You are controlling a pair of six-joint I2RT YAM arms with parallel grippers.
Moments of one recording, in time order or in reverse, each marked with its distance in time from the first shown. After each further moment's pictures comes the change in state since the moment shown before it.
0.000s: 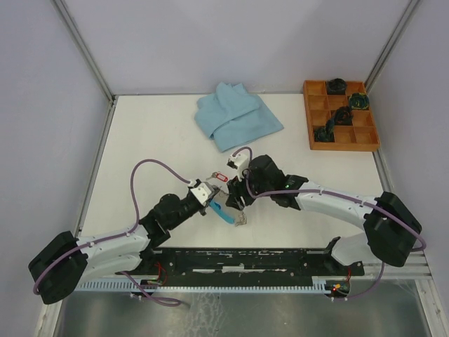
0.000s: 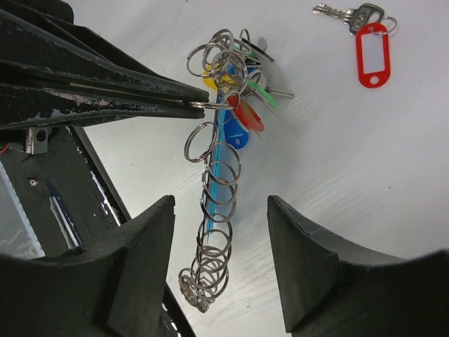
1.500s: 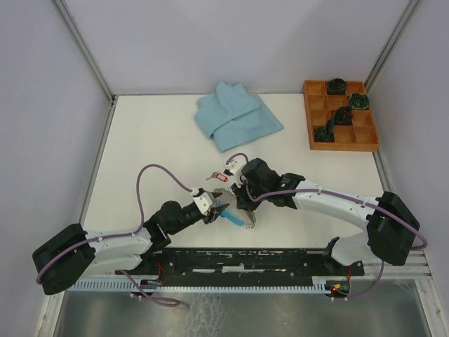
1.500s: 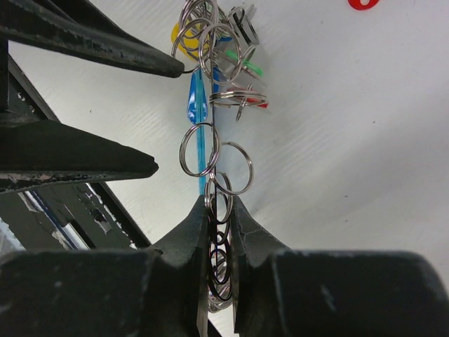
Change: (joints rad) left arm -0.070 0.063 -0.071 0.179 0.074 -0.071; right arm 0.076 0.021 0.097 -0.284 0.141 -0.061
